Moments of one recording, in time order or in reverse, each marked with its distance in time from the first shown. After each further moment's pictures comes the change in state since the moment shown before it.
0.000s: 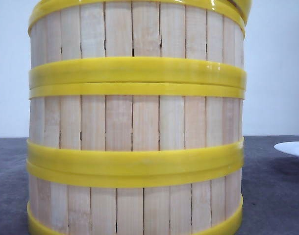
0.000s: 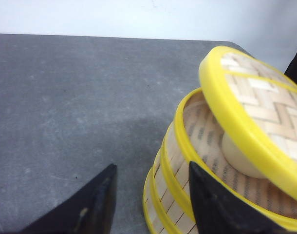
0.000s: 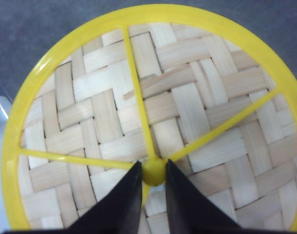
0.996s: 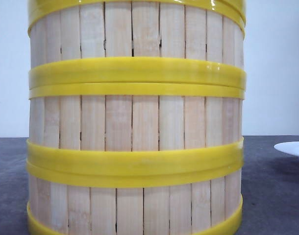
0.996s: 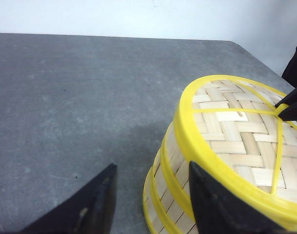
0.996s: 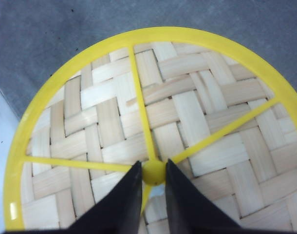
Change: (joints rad) left arm 0.000 0.000 0.000 -0.002 0.000 0.000; right arm 0.011 0.084 0.001 0.010 0.004 -0.009
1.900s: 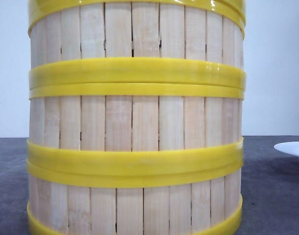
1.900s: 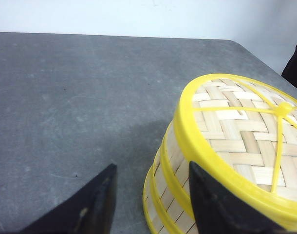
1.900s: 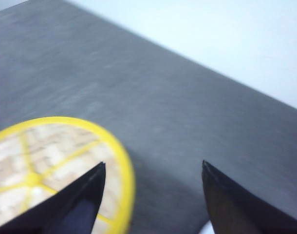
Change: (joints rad) left arm 0.000 0.000 0.000 -0.004 0.000 0.000; right arm 0.001 -0.429 0.001 -0.026 0.493 0.013
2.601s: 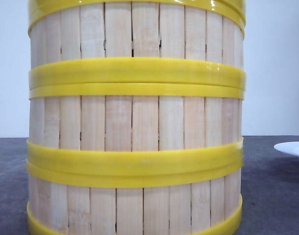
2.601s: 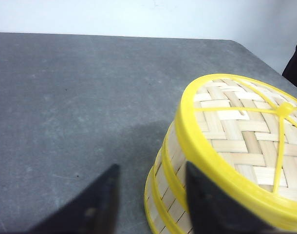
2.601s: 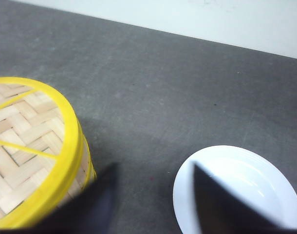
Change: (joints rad) left arm 0.000 0.000 0.000 0.000 -0.004 0.002; right arm 0.000 -0.286 -0.344 -0.021 0.103 0.196
